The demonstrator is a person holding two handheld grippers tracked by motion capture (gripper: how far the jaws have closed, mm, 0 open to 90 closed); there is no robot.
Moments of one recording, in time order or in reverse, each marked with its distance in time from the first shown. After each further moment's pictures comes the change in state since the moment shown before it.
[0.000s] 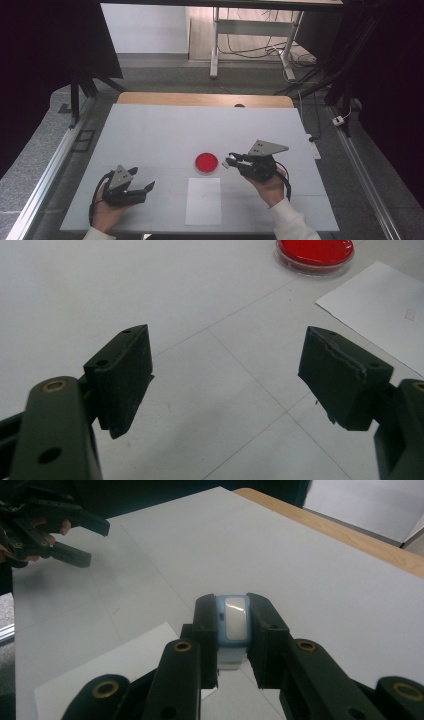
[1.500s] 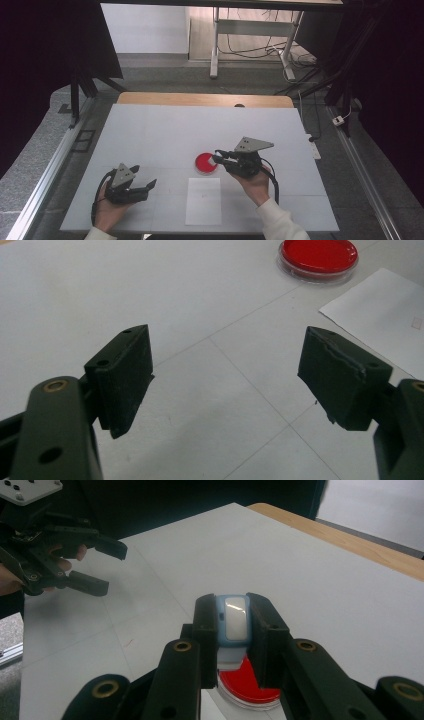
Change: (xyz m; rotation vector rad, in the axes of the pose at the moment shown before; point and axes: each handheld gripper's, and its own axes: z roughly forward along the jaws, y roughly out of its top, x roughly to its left) left arm -0.001 0.005 0.005 -0.008 0.013 0.002; right arm 0.010 0.010 0.033 -0.043 0.052 0.030
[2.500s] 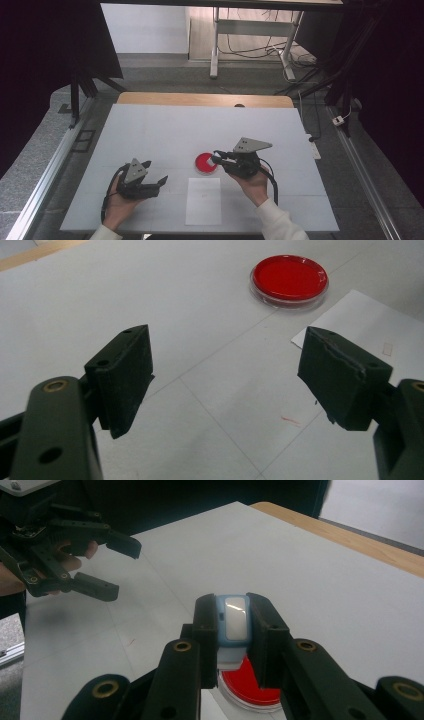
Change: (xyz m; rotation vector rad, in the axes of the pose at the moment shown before) left arm -0.019 0.026 0.014 -0.019 -0.039 0.054; right arm 0.001 -0.001 0.004 -0.001 0.008 0.003
